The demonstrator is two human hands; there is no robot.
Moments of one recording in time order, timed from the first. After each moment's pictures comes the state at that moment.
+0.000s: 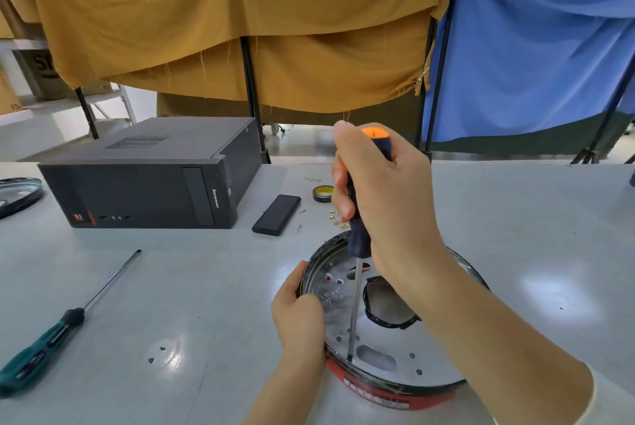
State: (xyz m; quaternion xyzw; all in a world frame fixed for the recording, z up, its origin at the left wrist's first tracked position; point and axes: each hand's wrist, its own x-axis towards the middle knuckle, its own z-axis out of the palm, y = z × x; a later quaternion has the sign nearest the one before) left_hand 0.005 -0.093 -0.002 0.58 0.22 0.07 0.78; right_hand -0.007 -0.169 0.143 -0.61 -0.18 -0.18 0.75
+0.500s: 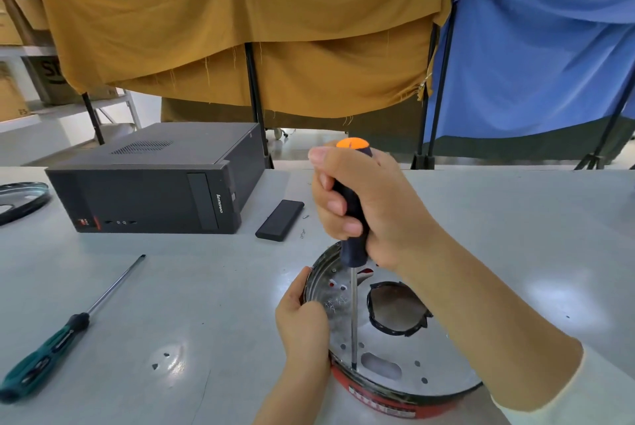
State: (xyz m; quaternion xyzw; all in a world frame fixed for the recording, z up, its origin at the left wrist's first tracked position) left_hand 0.007 -0.094 -0.005 0.57 0.22 0.08 0.79; right_hand 0.003 -0.174 0.152 -0.59 -0.29 0.06 0.75
